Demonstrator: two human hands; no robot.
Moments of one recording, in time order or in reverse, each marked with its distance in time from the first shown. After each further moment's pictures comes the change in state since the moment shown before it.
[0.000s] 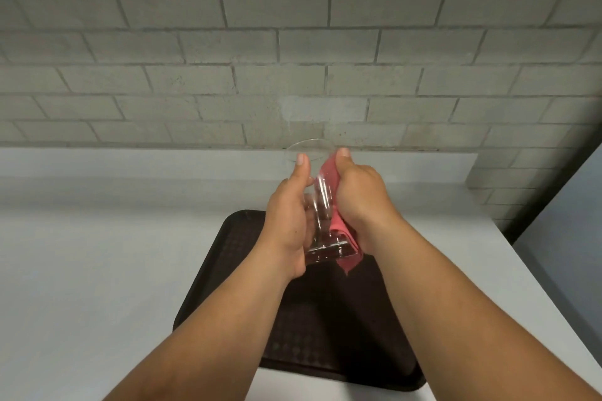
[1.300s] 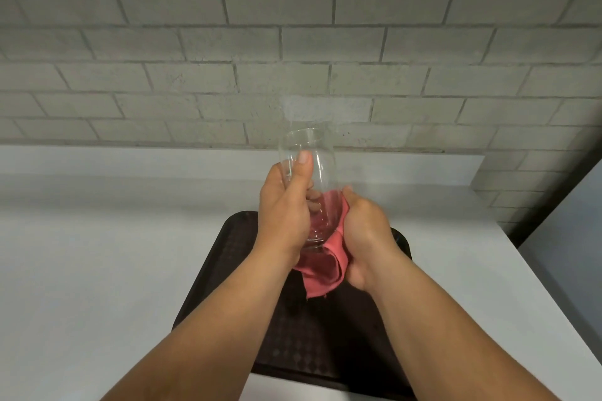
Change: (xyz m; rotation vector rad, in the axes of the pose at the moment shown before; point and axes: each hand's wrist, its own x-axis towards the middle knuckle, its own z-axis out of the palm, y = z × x) left_hand 0.026 -0.004 -0.009 0.227 0.158 0.354; right_hand -0.002 0.039 0.007 0.479 -0.102 0.310
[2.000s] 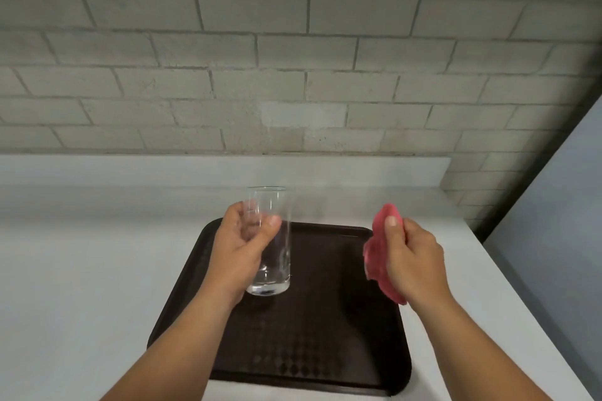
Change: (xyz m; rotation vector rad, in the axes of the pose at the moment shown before) left_hand -0.004 -0.051 -0.063 0.195 -0.071 -0.023; right_hand 0.003 0.018 -0.116 -0.792 0.495 -0.612
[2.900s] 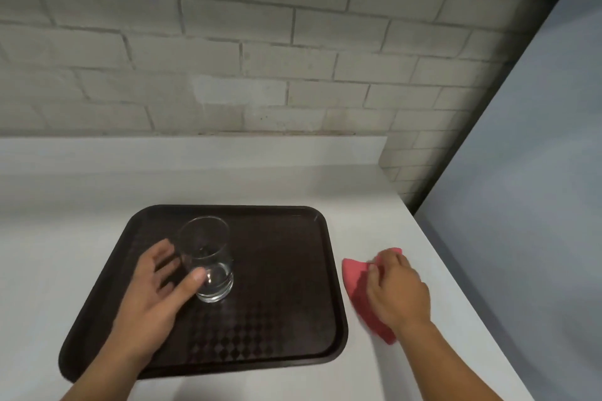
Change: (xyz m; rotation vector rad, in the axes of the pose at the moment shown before) left_hand -0.059 -0.045 -0.025 0.112 -0.017 -0.179; right_hand -0.025 0.129 -0.047 -0.774 -0.110 0.192
